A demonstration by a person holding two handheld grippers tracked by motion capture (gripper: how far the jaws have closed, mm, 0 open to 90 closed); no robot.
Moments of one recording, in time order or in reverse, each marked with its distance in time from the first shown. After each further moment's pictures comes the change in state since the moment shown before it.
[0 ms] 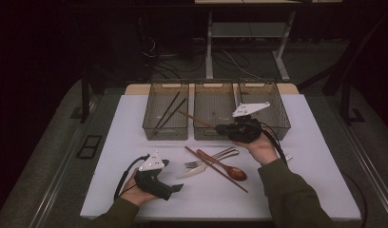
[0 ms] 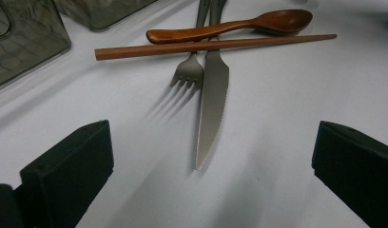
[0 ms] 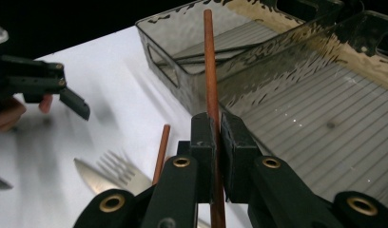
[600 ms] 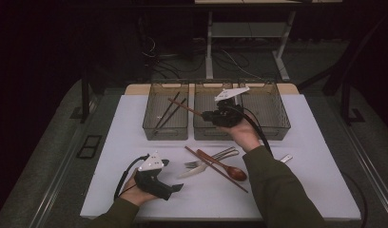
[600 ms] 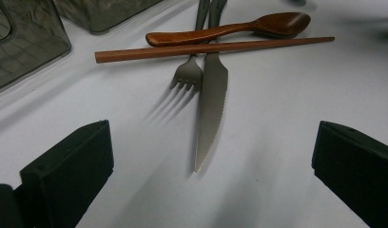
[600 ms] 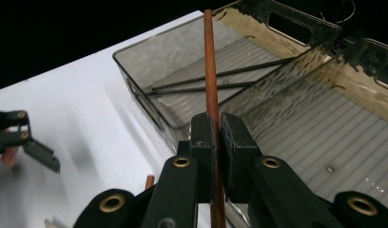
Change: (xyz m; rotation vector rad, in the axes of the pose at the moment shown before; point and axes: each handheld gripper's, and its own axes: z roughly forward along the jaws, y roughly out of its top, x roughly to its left) left arm -0.001 0.000 0.000 -0.008 -0.003 -0.006; right arm -0.006 0.046 0.041 0.018 -0.037 0.018
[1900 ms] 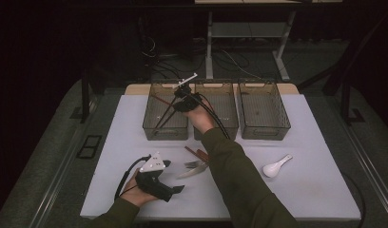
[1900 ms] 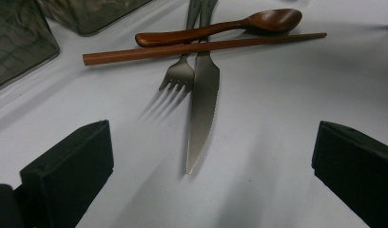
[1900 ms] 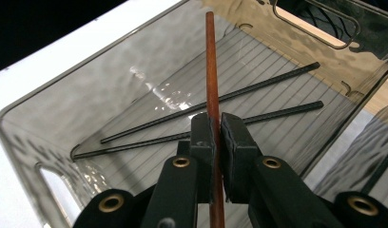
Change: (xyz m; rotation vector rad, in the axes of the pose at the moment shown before) left arm -0.003 0.000 0.003 -0.002 -0.020 0.015; right arm 0.001 0.059 0.137 0.177 -0.114 0.068
